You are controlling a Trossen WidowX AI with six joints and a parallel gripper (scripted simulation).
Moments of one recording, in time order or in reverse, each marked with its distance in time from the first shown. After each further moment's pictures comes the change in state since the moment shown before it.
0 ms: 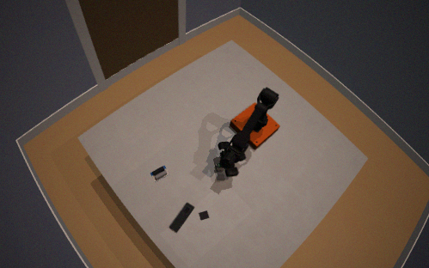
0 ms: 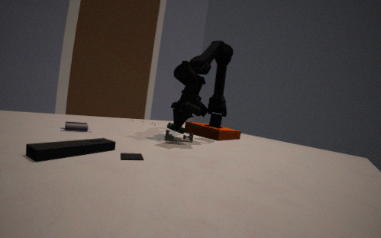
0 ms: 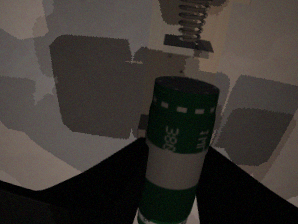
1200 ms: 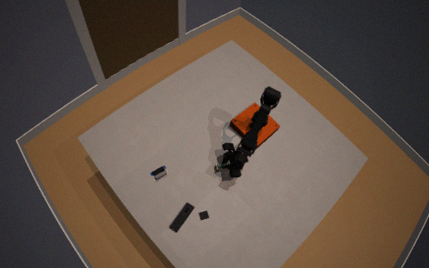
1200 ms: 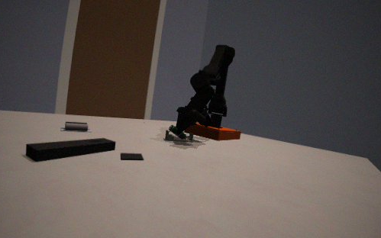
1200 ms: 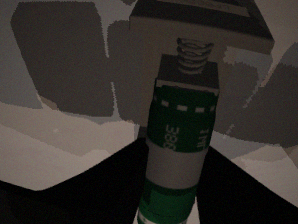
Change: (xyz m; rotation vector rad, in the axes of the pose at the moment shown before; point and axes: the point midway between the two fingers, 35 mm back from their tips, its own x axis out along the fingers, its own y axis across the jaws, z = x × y) arm 0.014 -0.001 0.016 0.006 0.237 0.027
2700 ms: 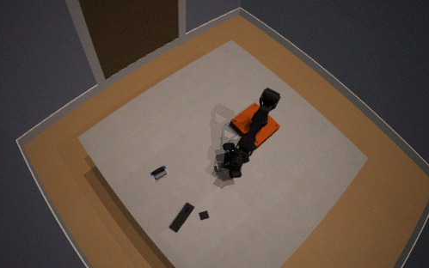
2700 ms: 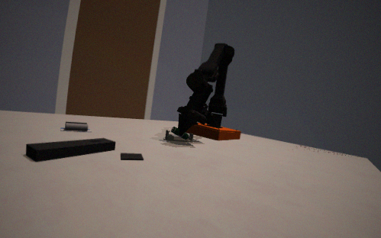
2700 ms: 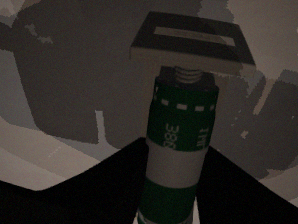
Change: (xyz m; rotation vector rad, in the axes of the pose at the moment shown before) arm -0.002 0.000 0.007 0.007 -0.135 0.027
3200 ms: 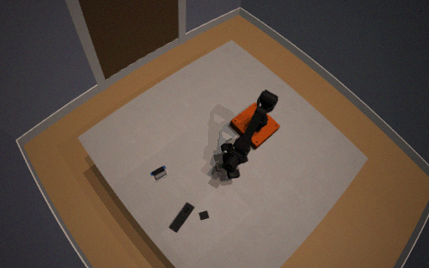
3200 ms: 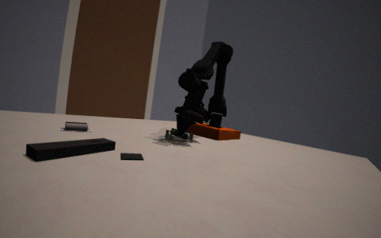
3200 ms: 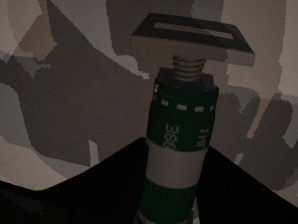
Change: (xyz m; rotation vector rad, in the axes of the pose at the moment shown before) arm 0.004 -0.001 -0.004 -0.005 -0.115 0.006
